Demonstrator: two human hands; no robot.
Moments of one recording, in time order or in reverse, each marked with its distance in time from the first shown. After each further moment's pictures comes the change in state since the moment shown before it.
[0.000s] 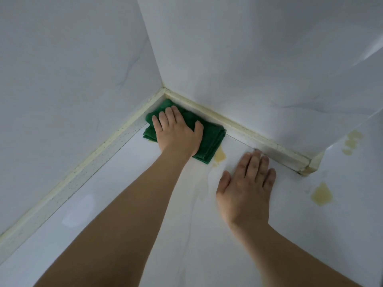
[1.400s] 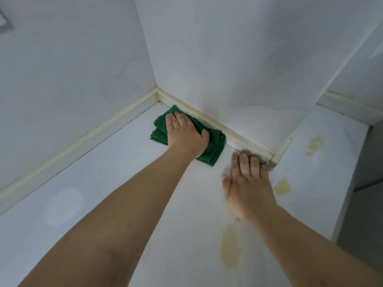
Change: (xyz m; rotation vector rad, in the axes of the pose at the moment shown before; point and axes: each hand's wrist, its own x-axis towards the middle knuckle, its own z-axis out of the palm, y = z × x) left_hand -0.043 0.057 -0.012 0.044 -0.120 0.067; right_hand 0.014 0.082 -0.037 -0.237 -0.254 -0.362
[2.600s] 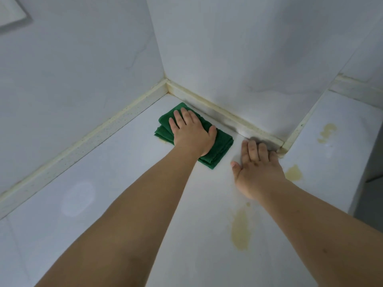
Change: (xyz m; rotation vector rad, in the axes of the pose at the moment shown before) left_hand -0.026 -0.011 0.007 -0.148 -0.038 0.001; right_hand 0.003 -0.006 -0.024 -0.127 -0.277 0.035
